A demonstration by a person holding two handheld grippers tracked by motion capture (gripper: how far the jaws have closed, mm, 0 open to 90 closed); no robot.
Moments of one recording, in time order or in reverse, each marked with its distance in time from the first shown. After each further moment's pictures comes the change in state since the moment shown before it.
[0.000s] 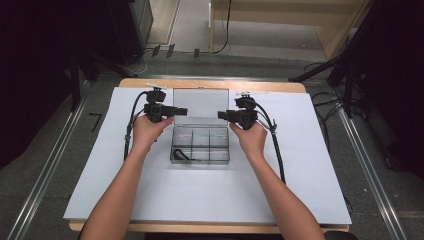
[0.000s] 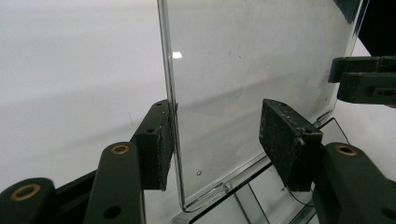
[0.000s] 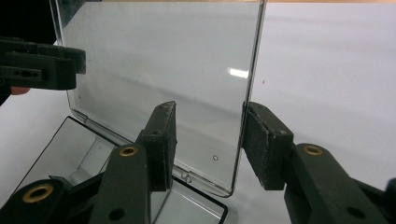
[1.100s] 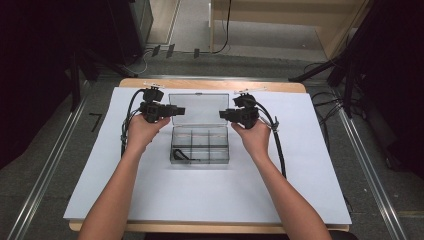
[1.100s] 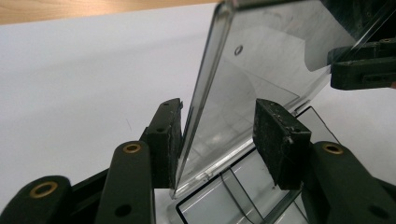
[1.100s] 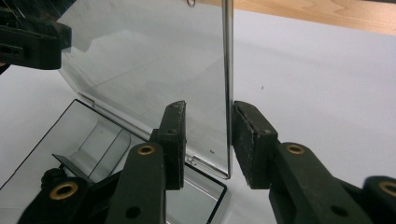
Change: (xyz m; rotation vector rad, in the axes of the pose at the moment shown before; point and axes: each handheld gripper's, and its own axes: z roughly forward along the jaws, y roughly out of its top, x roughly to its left) left arm -0.015 0.001 -0.025 -0.024 0.006 0.104; right arm 0.015 0.007 -0.019 0.020 -0.036 -0.120
